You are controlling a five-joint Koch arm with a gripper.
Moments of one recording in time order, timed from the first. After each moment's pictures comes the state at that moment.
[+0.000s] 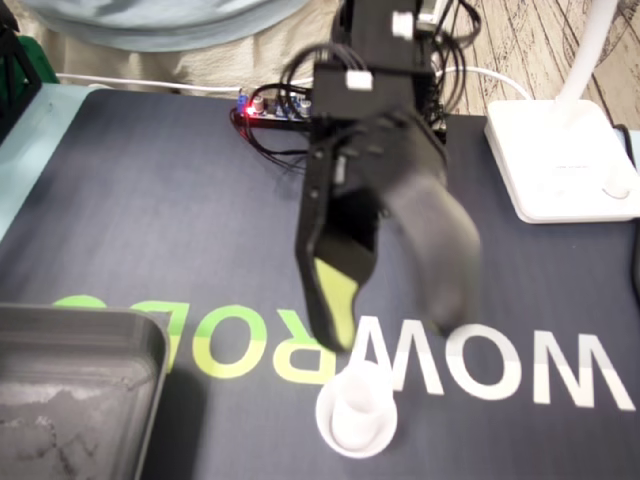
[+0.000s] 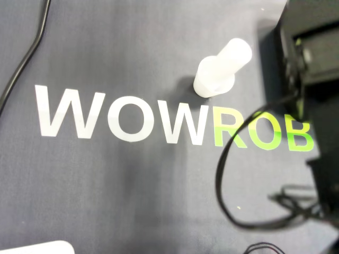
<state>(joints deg) 1.8 118.2 141.0 -11.2 -32.7</state>
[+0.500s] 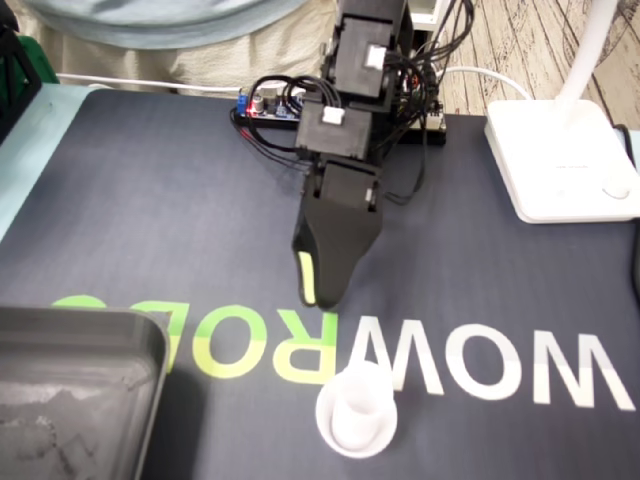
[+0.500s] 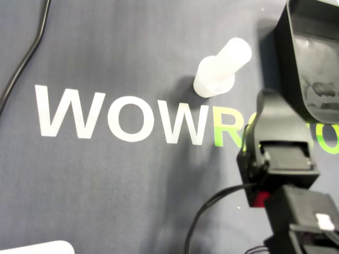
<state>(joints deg) 6.1 124.3 166.3 -10.9 -13.3</state>
